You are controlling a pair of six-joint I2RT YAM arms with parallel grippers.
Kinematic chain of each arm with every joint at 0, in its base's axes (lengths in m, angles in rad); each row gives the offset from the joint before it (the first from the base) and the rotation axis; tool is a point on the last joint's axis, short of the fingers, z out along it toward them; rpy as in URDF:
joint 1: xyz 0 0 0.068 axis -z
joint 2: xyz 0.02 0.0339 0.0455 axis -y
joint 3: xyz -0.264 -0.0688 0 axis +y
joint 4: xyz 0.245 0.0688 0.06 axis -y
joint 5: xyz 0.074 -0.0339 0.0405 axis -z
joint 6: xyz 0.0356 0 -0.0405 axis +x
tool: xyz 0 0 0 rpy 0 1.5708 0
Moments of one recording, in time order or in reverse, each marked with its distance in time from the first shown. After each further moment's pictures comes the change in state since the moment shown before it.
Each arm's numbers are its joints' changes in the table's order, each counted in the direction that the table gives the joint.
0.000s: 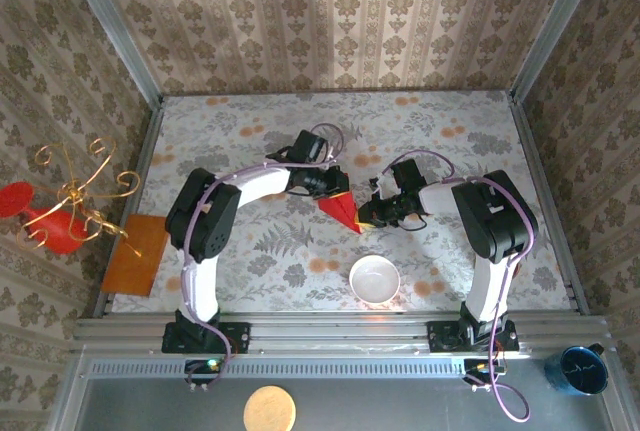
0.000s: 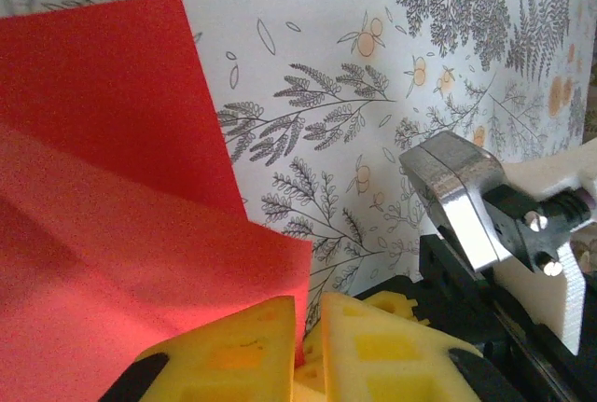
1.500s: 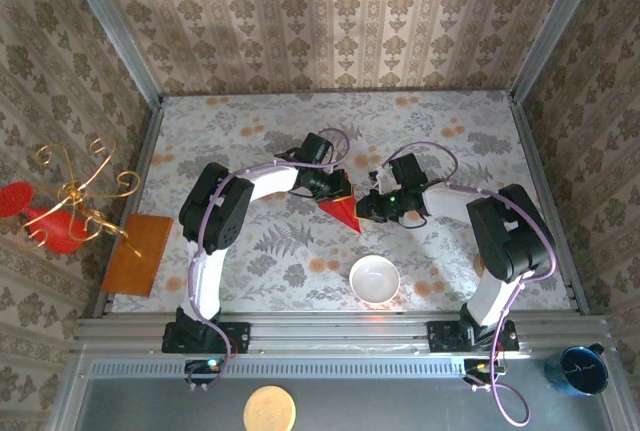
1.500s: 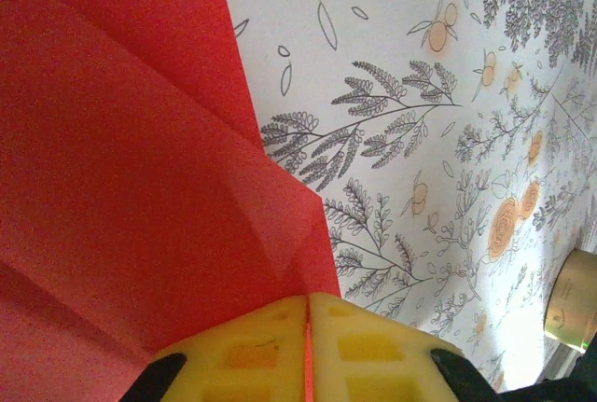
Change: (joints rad) left arm 0.003 -0.100 -0.068 -0.035 0.004 0.000; right arm -0.047 0.150 -0.002 -0.079 0.107 0.028
